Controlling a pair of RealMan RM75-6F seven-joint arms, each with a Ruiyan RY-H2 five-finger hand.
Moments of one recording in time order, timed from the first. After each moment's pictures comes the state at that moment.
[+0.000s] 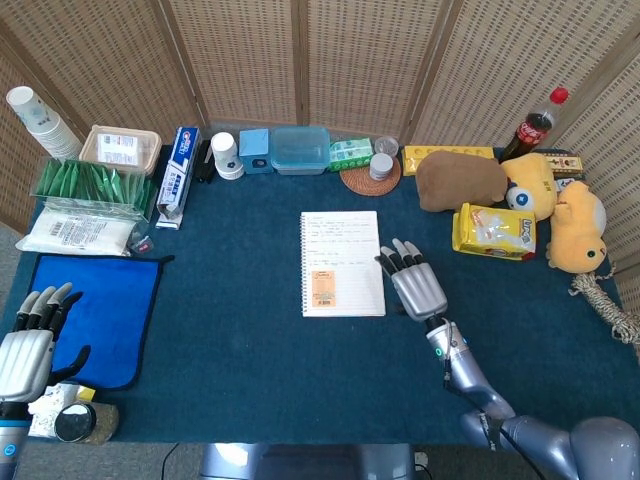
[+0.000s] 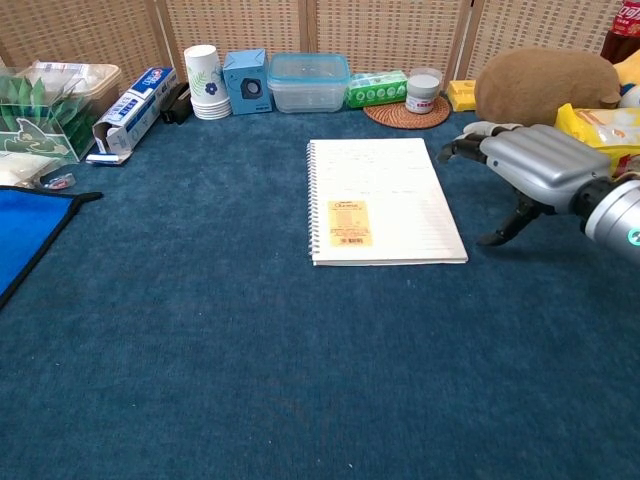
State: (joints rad) left arm -0.07 -1.19 -0.02 -1.66 1.50 1.48 0.07; right arm 0.61 -1.76 0.13 -1.05 -1.42 1.13 -0.22
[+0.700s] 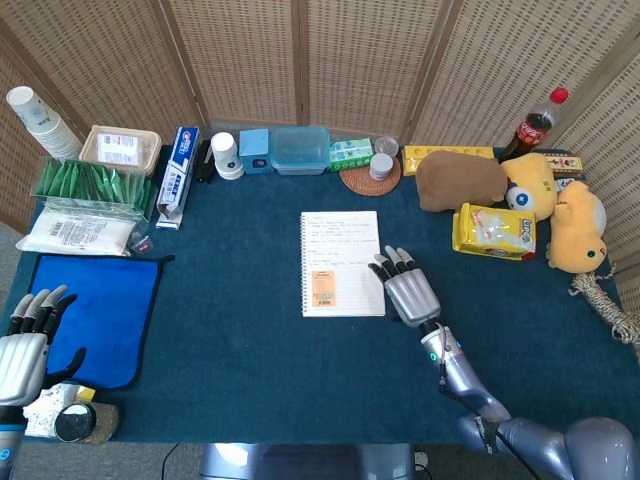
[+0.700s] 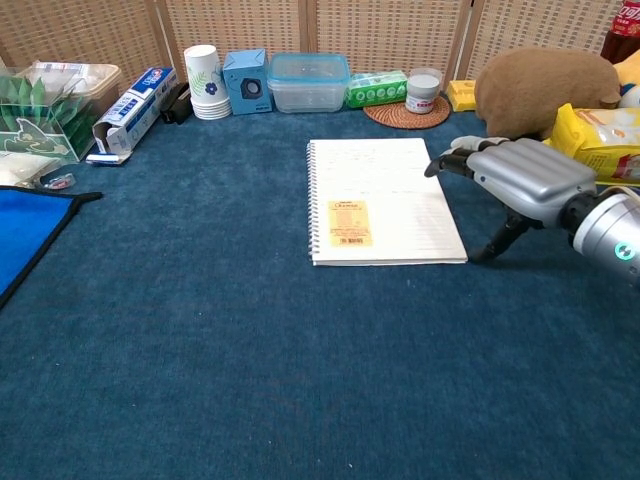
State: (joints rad) left arm -0.05 -1.19 -0.01 -1.64 1.50 1.50 0.05; right arm 0.62 -1.79 0.12 -1.05 -1.43 1.11 -0.23
